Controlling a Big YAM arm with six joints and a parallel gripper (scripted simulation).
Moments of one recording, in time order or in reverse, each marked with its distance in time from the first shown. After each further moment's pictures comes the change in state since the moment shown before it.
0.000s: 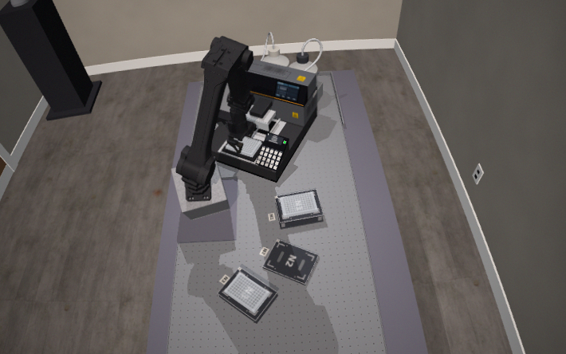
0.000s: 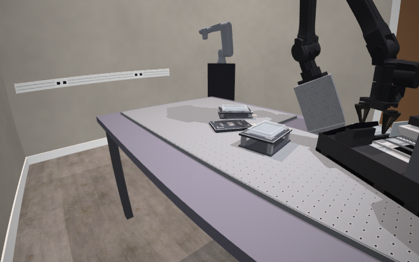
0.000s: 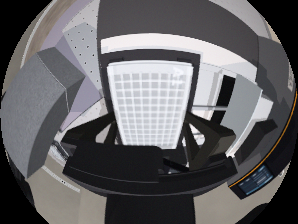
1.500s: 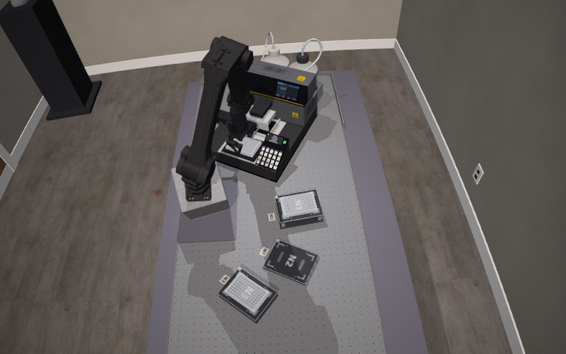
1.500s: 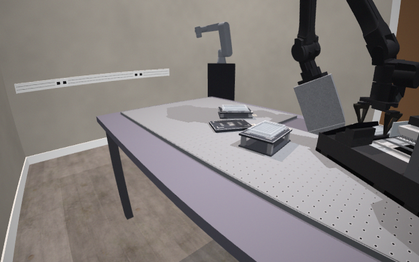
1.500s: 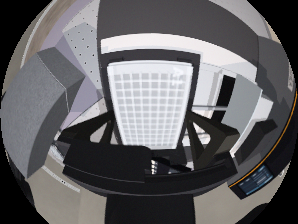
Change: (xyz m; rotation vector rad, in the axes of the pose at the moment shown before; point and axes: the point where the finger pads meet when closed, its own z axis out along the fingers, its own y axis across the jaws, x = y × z) arm 0.000 0.000 0.000 0.000 0.000 0.000
